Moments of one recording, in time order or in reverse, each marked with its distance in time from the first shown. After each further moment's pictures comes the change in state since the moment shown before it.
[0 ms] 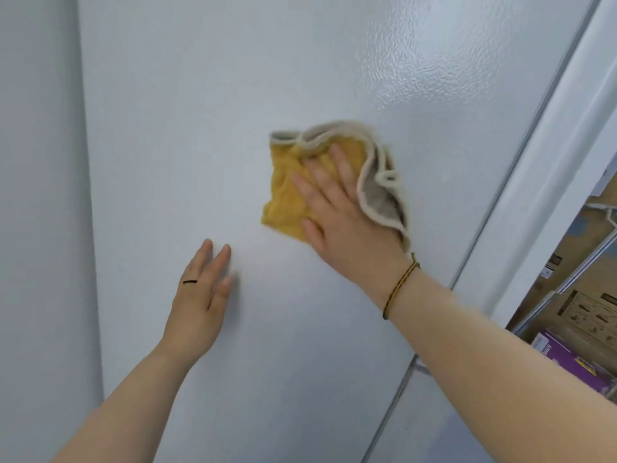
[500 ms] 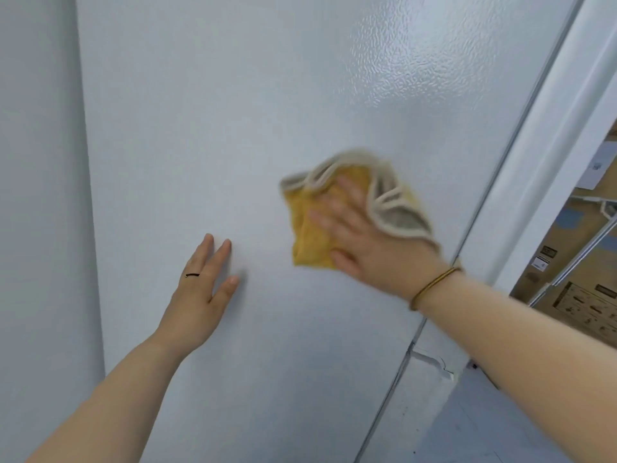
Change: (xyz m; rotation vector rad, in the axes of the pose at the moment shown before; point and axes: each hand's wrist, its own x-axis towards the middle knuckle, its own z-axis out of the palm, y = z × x) left_hand -0.003 0.004 -0.011 0.029 -0.148 -0.019; right_hand -0.035 0.027 -0.008 0.133 -0.110 -0.244
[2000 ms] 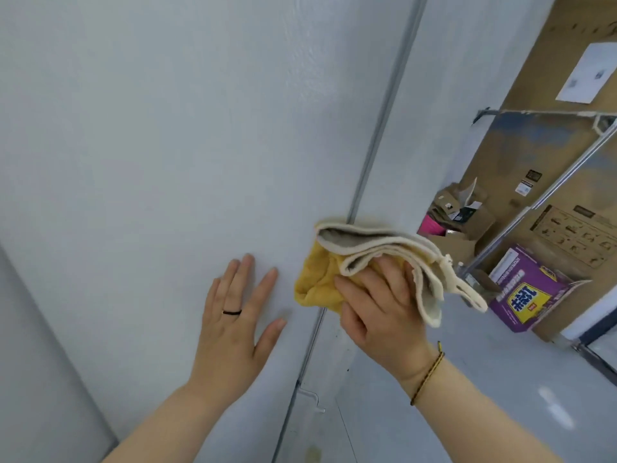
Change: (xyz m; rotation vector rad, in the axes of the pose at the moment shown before) left_hand -0.092 0.011 0.162 0.365 0.044 0.433; right_hand -0.197 -0.062 0.017 0.012 0.248 0.372
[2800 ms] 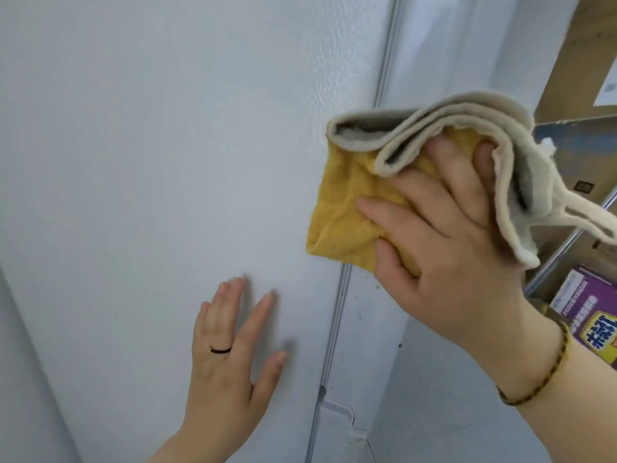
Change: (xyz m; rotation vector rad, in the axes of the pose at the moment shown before) left_hand -0.089 -0.042 0.098 0.032 0.256 0.120; right_hand -0.040 -0.009 0.022 0.002 0.113 -0.065
